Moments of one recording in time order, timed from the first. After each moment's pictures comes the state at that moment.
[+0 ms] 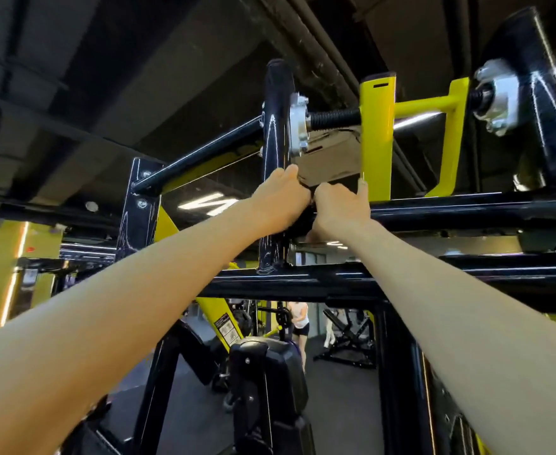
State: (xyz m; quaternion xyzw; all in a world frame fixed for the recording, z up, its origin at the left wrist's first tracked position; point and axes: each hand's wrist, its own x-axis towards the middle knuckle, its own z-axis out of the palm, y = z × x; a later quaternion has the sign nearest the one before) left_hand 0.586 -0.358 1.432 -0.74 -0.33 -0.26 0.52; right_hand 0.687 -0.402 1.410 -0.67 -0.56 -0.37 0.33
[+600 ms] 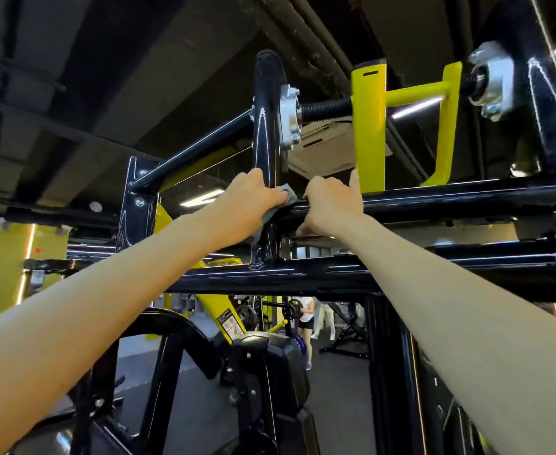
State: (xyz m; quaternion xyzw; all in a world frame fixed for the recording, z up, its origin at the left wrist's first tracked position) left_hand 0.548 -0.349 1.410 -0.77 -0.30 -0.31 0.48; right_hand 0.694 -0.400 1.407 -0.65 -0.57 -0.38 0.32
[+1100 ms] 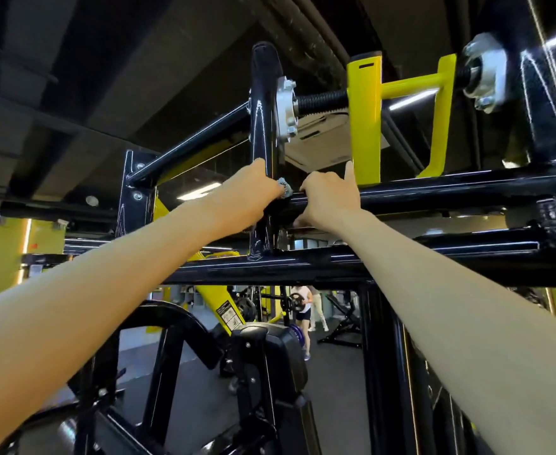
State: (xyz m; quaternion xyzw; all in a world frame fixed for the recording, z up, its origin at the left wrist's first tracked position) left_hand 0.552 -0.367 1.411 -0.78 -0.32 -0.29 0.46; right_hand 0.699 -0.397 1.402 -0.64 -0.57 -0.41 0.31
